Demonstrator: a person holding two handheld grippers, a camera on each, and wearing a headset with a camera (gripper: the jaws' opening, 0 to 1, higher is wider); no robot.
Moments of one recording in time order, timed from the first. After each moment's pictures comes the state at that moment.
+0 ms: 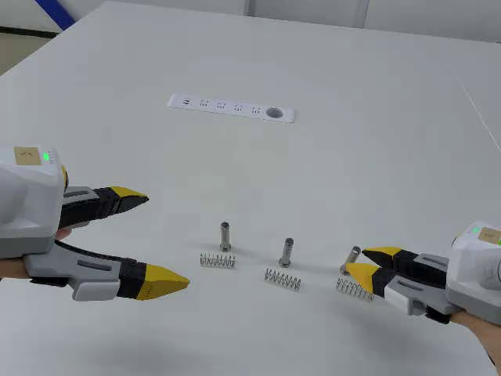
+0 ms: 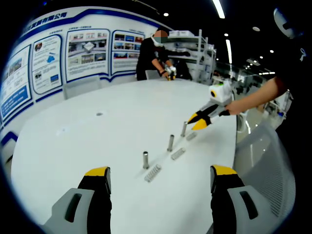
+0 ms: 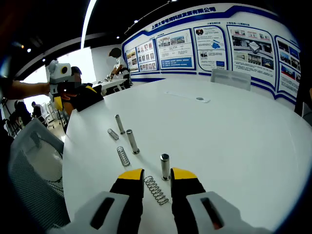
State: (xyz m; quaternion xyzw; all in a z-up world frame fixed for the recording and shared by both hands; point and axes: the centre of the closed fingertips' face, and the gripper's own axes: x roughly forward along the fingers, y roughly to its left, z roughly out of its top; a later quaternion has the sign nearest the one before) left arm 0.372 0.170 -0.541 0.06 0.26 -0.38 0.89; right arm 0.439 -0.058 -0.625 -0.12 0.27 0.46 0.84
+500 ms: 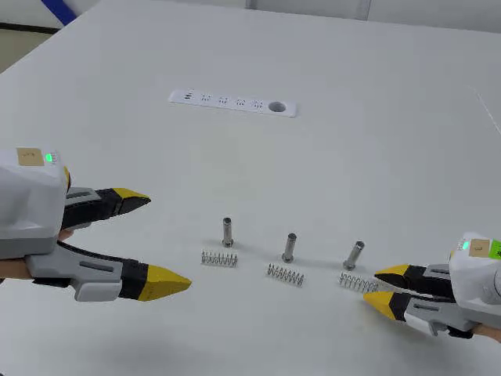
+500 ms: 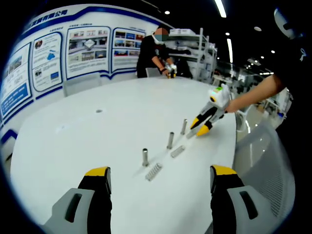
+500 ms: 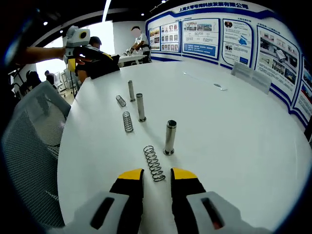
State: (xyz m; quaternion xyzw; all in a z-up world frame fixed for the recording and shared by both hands) left arm 0.371 0.171 -0.544 0.06 0.27 -0.38 0.89; right arm 0.429 -0.066 -0.659 -0.19 0.29 0.51 0.79
